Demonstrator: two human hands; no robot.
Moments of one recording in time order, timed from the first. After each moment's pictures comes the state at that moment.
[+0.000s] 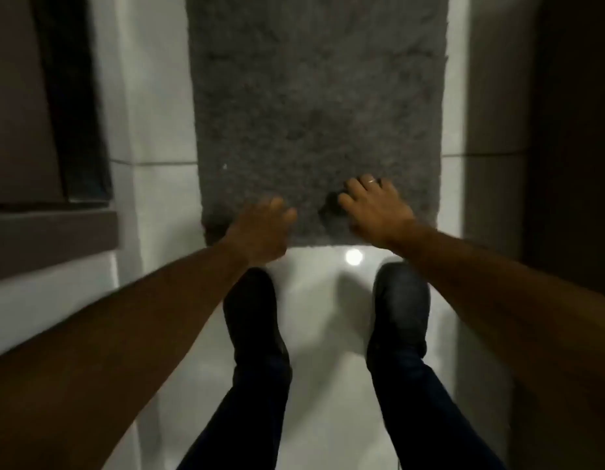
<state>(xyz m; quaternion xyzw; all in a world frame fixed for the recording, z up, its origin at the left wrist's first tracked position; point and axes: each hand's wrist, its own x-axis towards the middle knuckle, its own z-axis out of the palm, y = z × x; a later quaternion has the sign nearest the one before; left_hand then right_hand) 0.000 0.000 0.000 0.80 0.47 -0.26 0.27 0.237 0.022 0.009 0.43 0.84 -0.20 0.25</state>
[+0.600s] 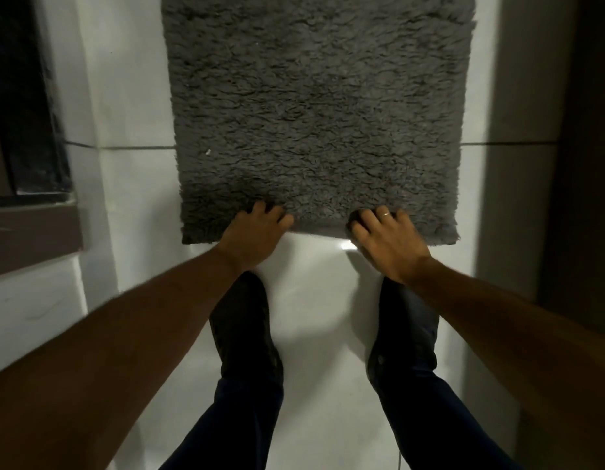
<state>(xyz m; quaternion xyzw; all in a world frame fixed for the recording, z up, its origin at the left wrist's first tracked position) -0.006 -0.012 -0.067 0.85 0.41 -0.28 0.18 0.256 -0.022 -0.041 0.43 0.84 -0.15 0.30</state>
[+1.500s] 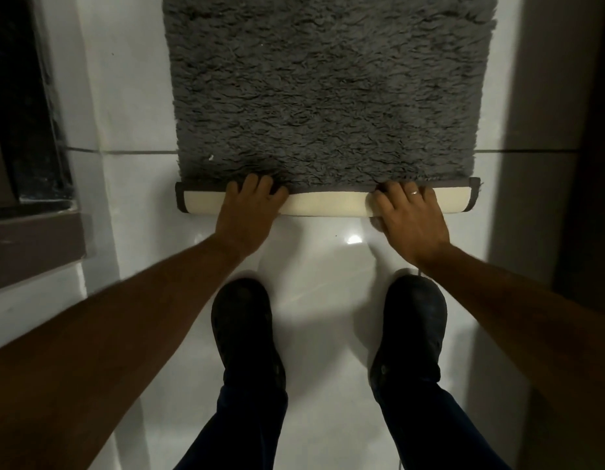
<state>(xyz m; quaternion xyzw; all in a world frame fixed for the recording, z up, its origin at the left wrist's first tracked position) -0.016 0.021 -0.077 0.84 0.51 -0.19 0.10 0.280 0.014 -0.070 0.52 0.82 -0.13 0.18</state>
